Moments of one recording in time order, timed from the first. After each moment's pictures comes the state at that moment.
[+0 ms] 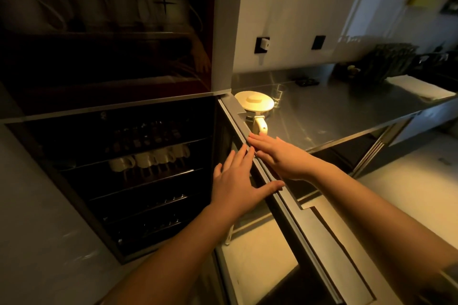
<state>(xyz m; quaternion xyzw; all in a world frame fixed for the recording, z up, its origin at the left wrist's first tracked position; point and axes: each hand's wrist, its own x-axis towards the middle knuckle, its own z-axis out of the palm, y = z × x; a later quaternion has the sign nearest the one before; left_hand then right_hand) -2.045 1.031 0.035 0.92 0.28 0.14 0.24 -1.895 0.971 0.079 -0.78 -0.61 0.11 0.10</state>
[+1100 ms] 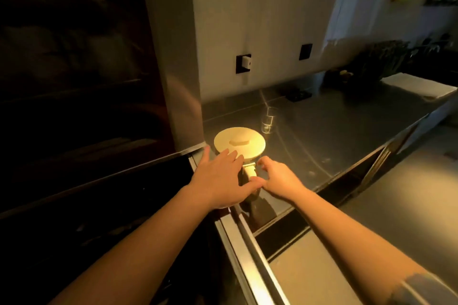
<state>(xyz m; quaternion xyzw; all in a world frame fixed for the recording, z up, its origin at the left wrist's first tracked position) -1.884 1.183 0.088 0.99 0.16 -0.01 0.02 -1.742 1.077 0.034 -0.88 -0.41 0.11 0.20</state>
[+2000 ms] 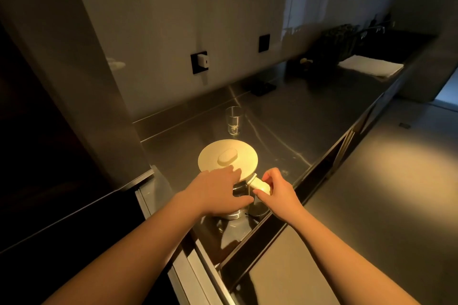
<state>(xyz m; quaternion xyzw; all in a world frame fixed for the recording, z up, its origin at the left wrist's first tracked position) -1.796 1.177 0.073 0.99 0.05 -0.09 0.10 -1.694 1.029 -0.011 -0.87 -0.24 0.12 0.41</state>
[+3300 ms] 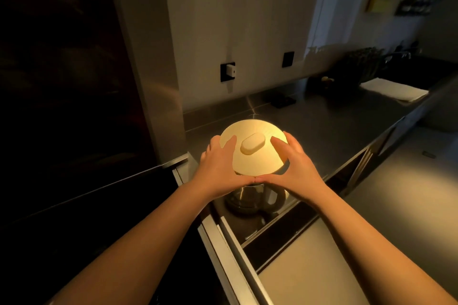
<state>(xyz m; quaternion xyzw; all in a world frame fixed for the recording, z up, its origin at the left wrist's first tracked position) -1.838 1.191 0.088 0.94 0.19 0.13 0.24 -1.729 1.030 0.080 -0.83 -0.40 0.01 0.38</state>
